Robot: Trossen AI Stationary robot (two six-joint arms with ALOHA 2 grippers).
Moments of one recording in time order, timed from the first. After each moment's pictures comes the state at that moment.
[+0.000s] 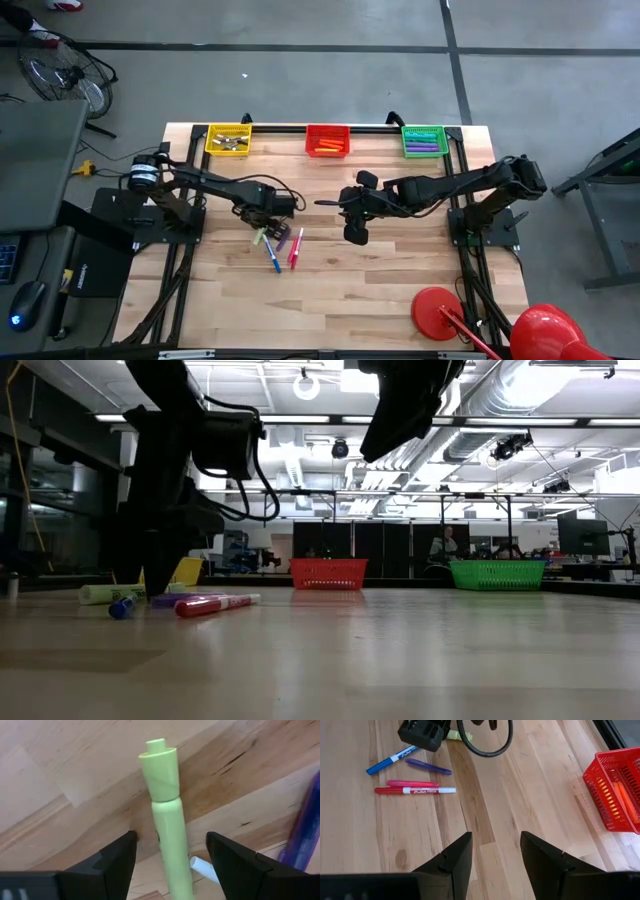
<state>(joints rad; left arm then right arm) 0.01 1.70 0.91 -0.79 0.07 -1.02 0.11 1.56 1.24 -0.59 0.28 0.25</state>
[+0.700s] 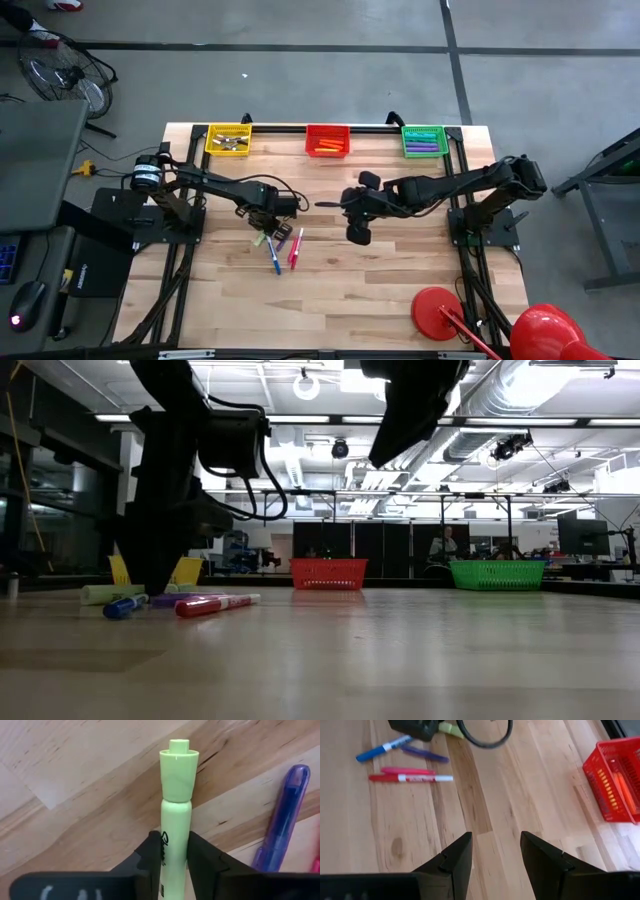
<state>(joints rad) 0.01 1.73 0.91 -0.76 0.10 -1.02 0.11 1.56 1.24 -0.64 0.28 0.25</state>
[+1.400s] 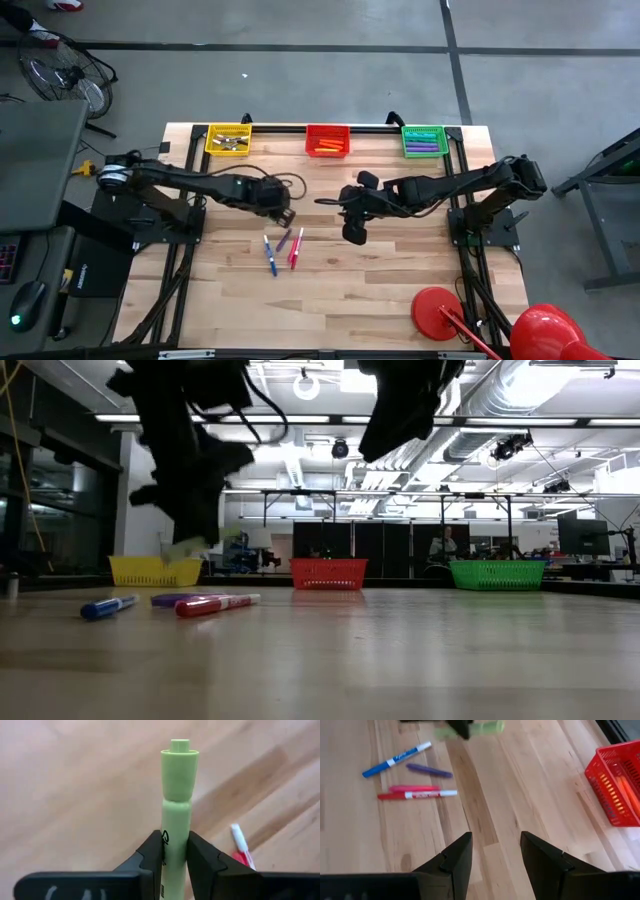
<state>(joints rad) 0.01 1.42 0.90 -0.64 -0.23 -0.96 0.11 1.56 1.24 -0.58 0.28 0.31</state>
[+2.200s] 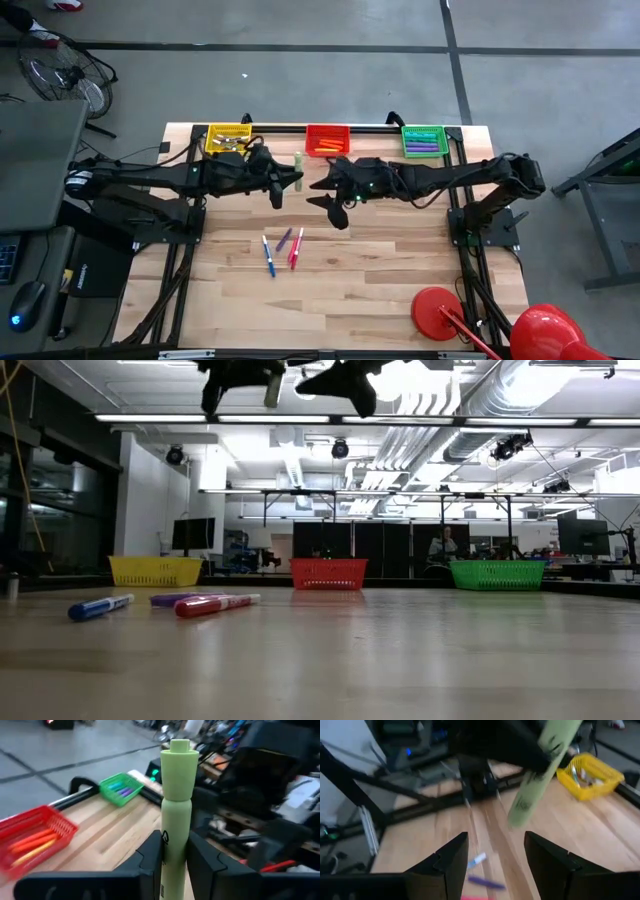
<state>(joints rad) 0.01 1.08 0.90 0.00 -0.29 -0.47 0.00 1.56 1.24 -0.02 0.04 0.31</state>
